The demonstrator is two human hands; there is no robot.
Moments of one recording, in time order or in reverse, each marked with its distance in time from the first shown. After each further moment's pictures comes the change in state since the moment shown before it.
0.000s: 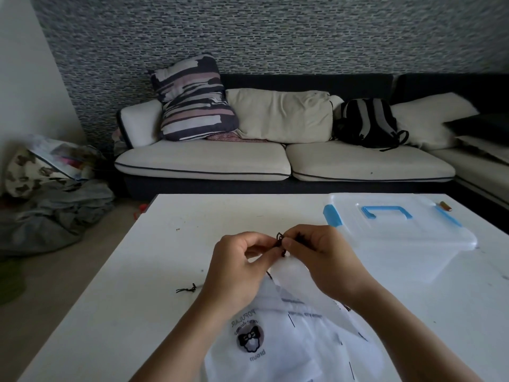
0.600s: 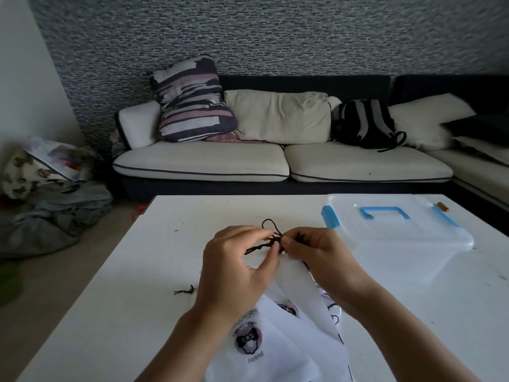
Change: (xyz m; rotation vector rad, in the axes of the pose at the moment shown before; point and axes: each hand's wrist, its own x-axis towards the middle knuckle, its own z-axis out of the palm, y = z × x) left_hand -0.003 -0.002 -0.001 0.379 0.324 0.572; right_hand 0.000 -0.002 0.005 0.301 -0.001 0.183
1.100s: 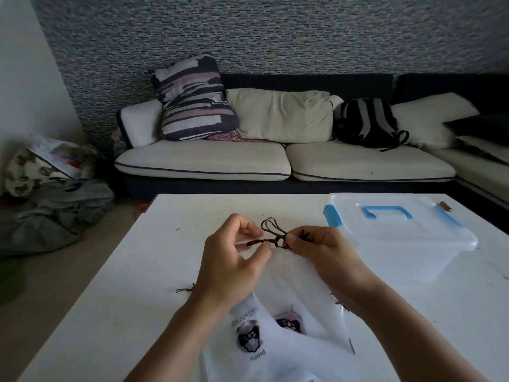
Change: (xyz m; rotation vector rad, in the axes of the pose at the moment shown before) left_hand 0.004 -0.004 -0.005 -0.347 -0.166 -0.451; right_hand 0.000 -0.001 0.000 0.019 0.048 0.075
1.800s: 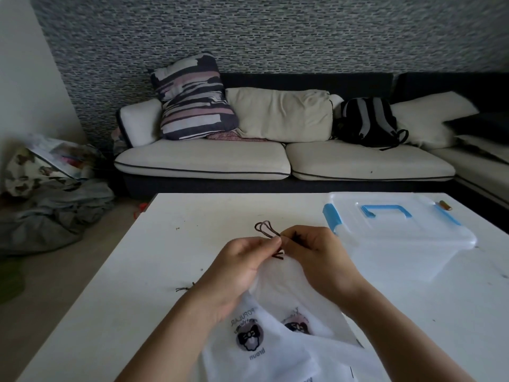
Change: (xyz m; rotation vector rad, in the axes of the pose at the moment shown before) left_hand 0.001 0.008 0.007 -0.503 -0.281 -0.539; right_hand -0.001 0.001 0.007 -0.277 0.036 -0.161
